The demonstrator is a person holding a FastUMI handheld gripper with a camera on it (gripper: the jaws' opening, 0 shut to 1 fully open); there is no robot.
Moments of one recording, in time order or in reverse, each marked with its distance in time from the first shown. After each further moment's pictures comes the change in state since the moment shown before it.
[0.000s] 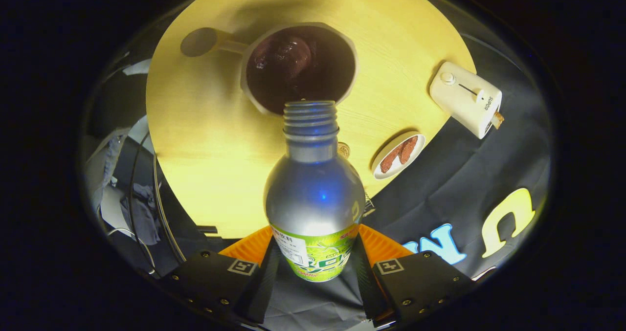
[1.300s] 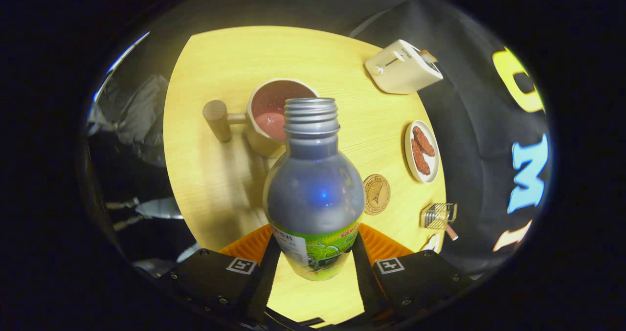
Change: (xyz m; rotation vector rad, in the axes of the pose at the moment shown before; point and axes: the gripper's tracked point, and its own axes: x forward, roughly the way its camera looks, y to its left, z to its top) arm 0.020 0.074 0.036 0.746 -0.684 0.191
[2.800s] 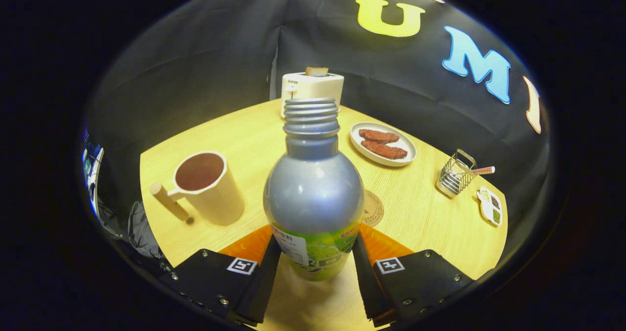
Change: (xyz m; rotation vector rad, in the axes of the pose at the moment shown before) arm 0.053 -0.065 -0.004 0.597 -0.512 -0.014
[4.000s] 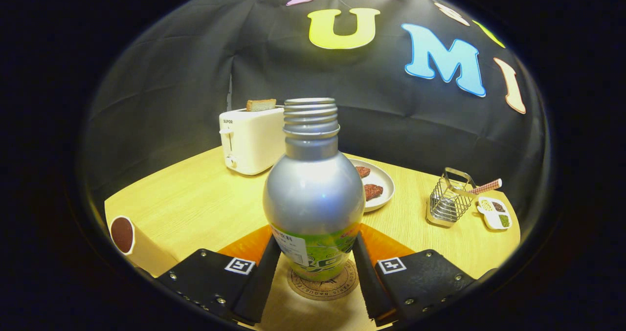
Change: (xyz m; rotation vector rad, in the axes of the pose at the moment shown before) arm 0.098 -0.076 0.054 0.149 -0.223 -0.148
